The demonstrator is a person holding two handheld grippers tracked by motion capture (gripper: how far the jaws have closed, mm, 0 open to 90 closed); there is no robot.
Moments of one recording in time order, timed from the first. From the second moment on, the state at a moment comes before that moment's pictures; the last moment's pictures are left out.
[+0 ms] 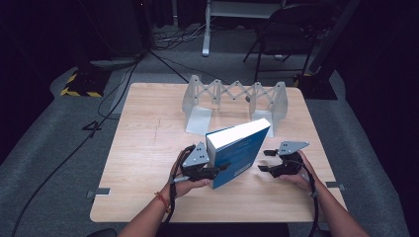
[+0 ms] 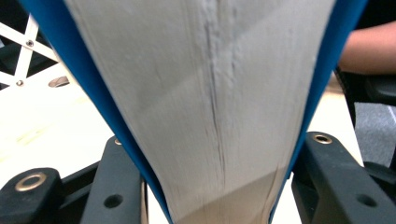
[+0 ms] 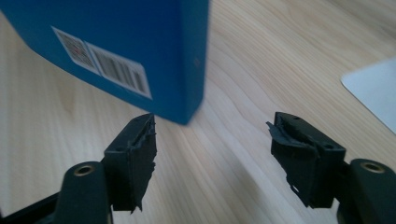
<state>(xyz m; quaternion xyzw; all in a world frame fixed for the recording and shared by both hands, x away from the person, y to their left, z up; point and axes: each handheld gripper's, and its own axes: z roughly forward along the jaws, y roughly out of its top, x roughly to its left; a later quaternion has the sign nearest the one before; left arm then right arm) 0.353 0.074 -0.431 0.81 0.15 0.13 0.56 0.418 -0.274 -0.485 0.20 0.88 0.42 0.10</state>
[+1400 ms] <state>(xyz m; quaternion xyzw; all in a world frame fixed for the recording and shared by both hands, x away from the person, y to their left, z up) 0.339 0.105 -0.450 0.84 0.18 0.17 0.48 0.395 -0.253 -0.452 0.08 0.87 0.48 0.06</state>
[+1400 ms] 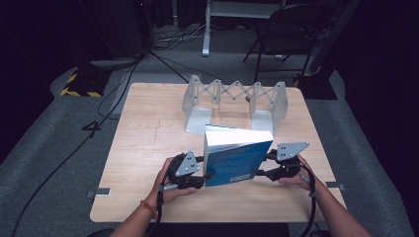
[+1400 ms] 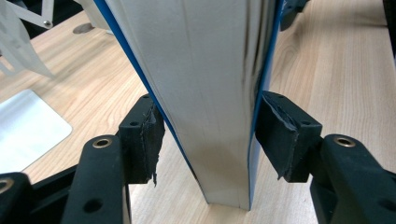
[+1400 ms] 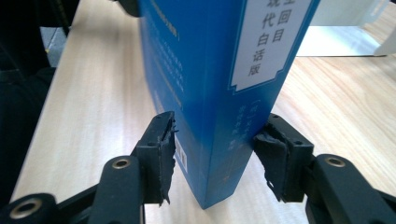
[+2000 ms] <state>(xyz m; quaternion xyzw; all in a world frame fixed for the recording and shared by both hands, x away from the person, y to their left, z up) 0.340 0.110 -0.444 0.82 0.19 0.18 0.50 0.359 -0.226 -0.420 0.05 0.86 0.51 0.08</state>
